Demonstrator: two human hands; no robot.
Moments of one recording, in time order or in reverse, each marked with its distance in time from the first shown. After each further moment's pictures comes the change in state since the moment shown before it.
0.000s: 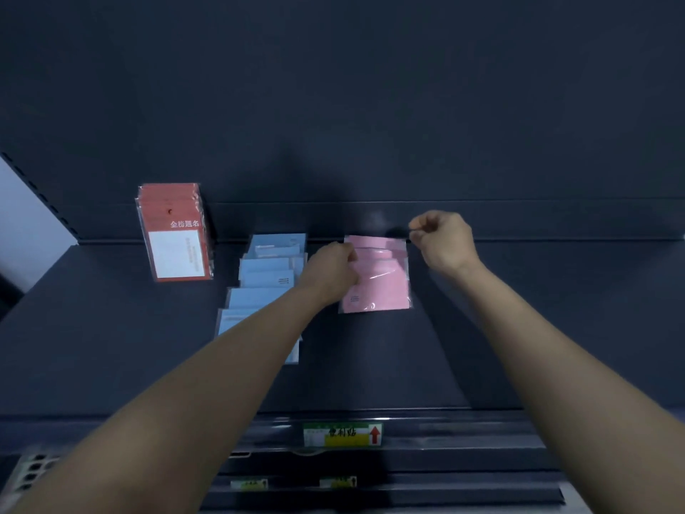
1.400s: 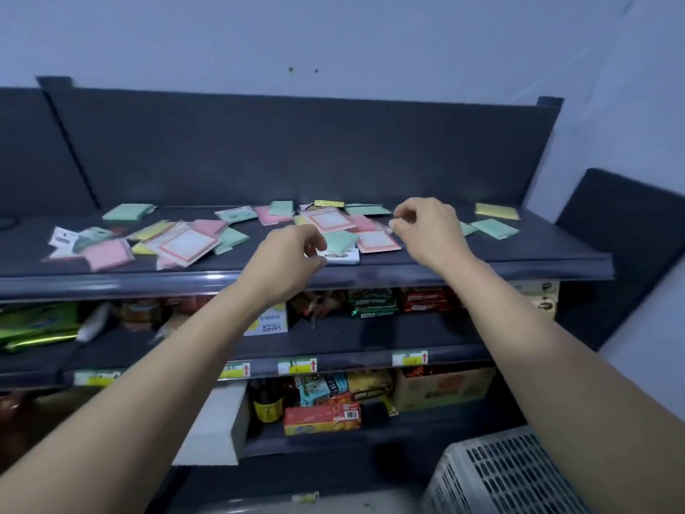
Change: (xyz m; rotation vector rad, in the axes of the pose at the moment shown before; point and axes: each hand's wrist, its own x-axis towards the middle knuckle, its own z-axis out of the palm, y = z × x) left_hand -0.714 -0.331 -0.387 0.235 1.072 -1.080; right_hand -0.565 -0.557 0.418 0.184 -0.914 -1.304
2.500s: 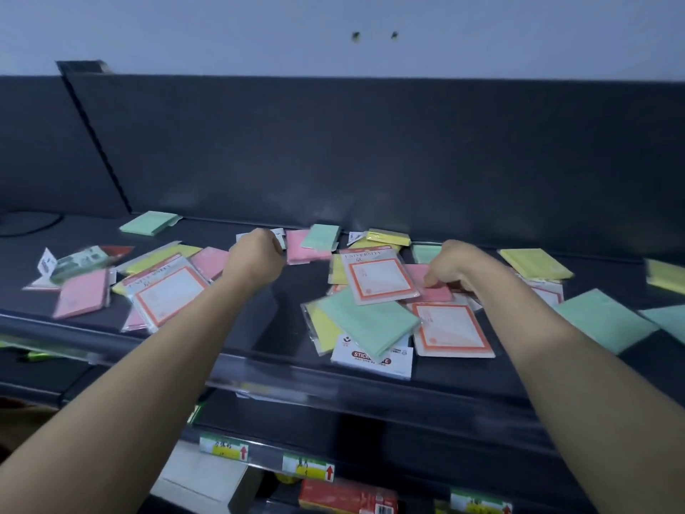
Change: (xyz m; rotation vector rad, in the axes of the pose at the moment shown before) left_hand 0.215 -0.167 0.041 0.269 0.130 -0.601; right_hand 0.243 0.056 0.155 -0.267 -0.712 0.174
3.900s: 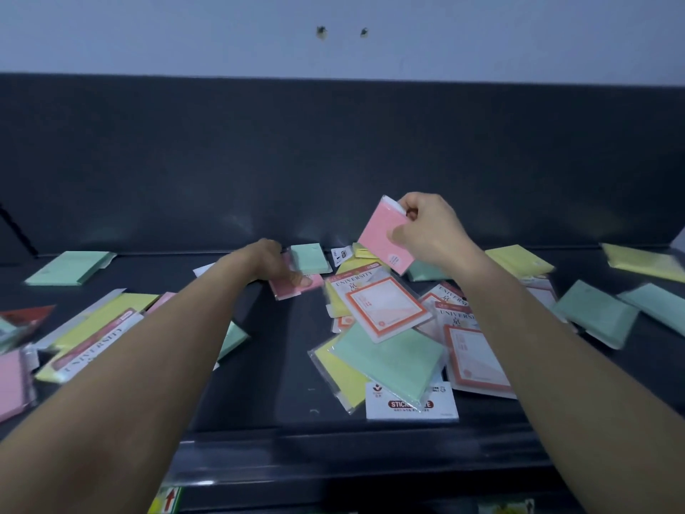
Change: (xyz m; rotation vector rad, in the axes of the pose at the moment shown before) left_hand 0.133 0.002 0.040 0.136 -0.539 0.200; right_hand 0.012 -0.062 -0.010 0.531 0.465 -0.226
